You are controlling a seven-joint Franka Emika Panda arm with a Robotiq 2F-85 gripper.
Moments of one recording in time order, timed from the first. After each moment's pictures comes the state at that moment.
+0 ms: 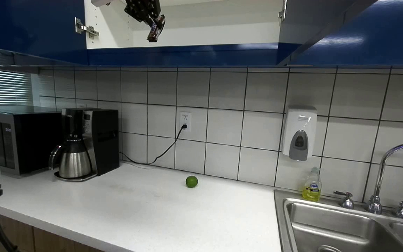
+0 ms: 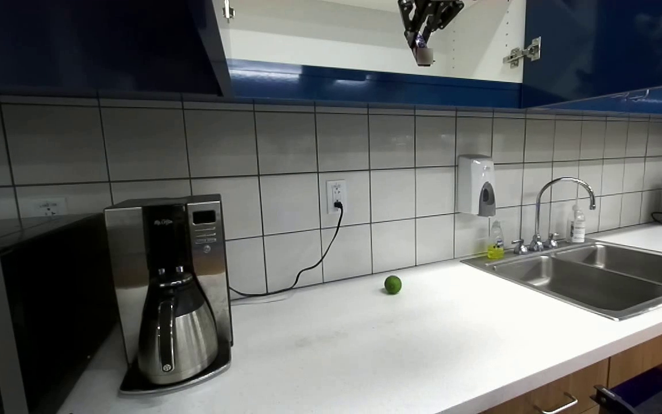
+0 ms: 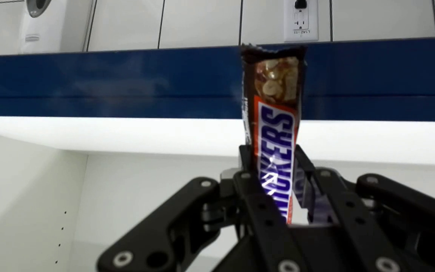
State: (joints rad) arm -0.17 -0.62 0.20 -2.13 -0.28 2.49 0.31
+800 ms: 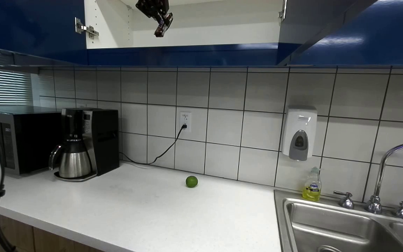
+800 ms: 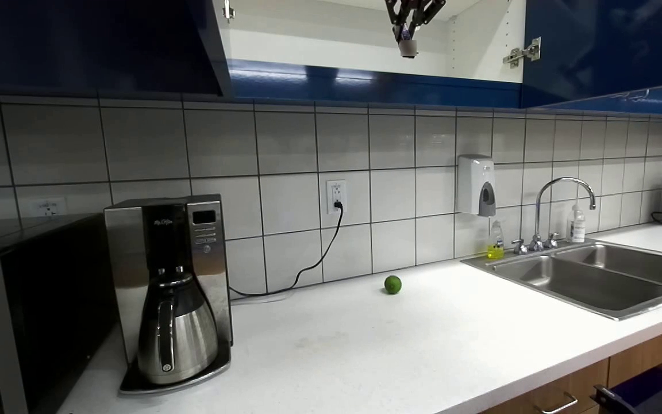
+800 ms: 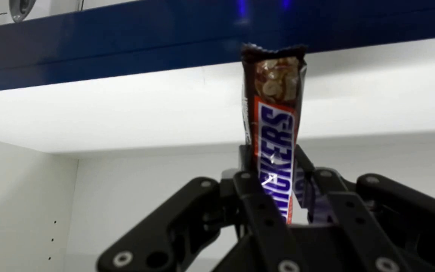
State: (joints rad) arm -0.17 -0.41 0.20 -1.84 -0.28 2.36 0.35
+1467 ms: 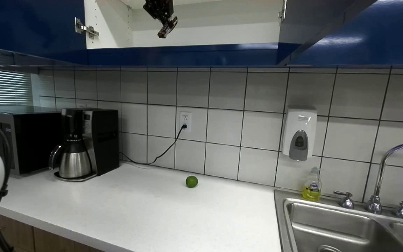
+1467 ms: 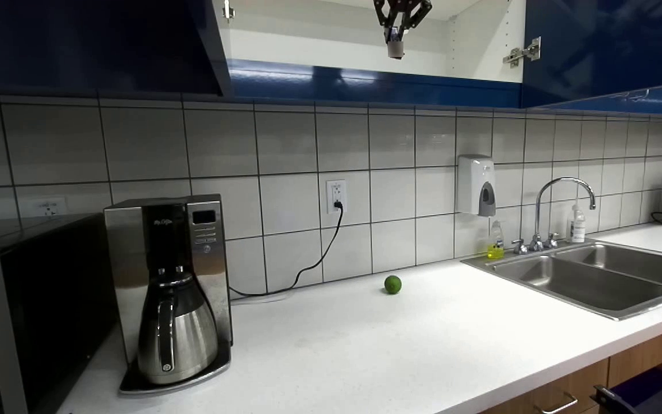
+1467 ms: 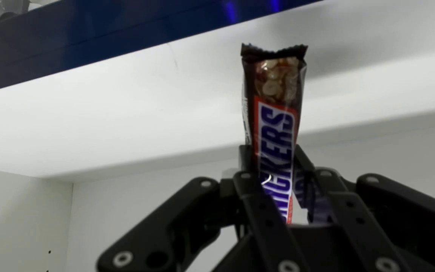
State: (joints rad) arm -0.14 -0.23 0.20 -1.61 -0.28 2.24 0.44
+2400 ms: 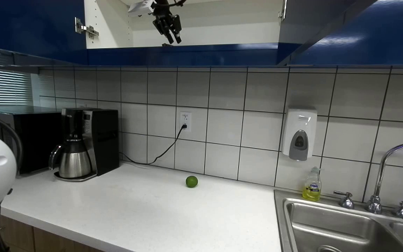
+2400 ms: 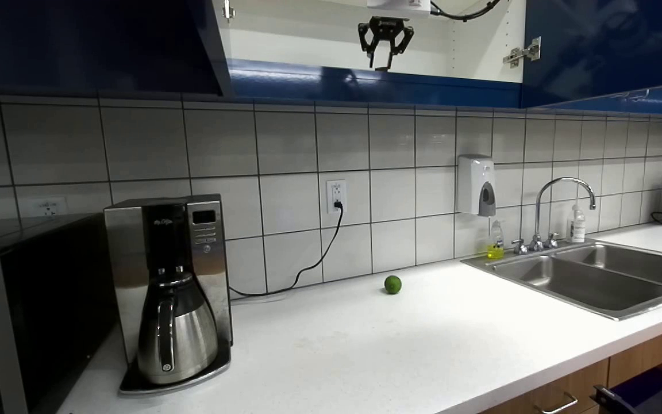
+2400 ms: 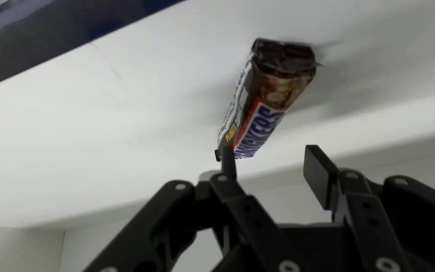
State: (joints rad) arm -0.03 0.02 0.13 -1.36 -0.34 2.10 0.55
